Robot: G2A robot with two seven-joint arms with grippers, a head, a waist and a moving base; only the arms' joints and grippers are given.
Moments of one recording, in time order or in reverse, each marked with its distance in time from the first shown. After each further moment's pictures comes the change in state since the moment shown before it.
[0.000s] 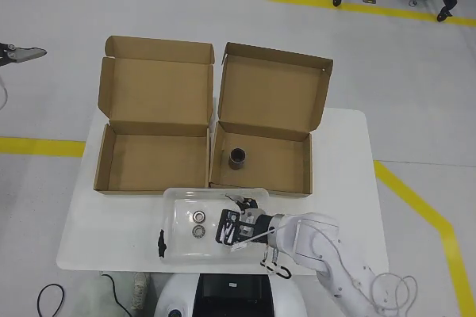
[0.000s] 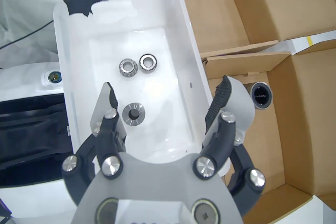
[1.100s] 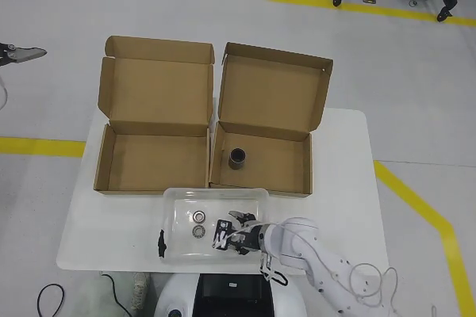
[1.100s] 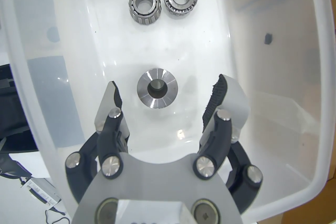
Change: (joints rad) left arm 0.000 0.000 0.000 0.000 0.000 0.000 0.000; right arm 0.071 -0.009 -0.126 0.197 0.024 0.045 0.115
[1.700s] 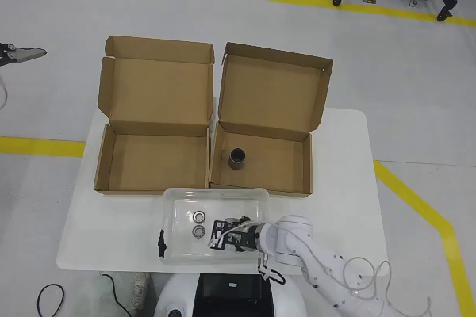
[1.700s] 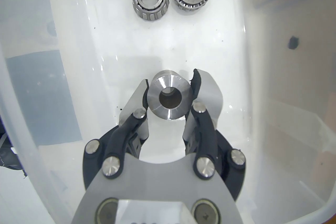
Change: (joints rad) left arm 0.000 0.000 0.000 0.000 0.000 0.000 0.000; right arm 0.044 -0.007 -0.045 0.035 0.025 0.014 0.037
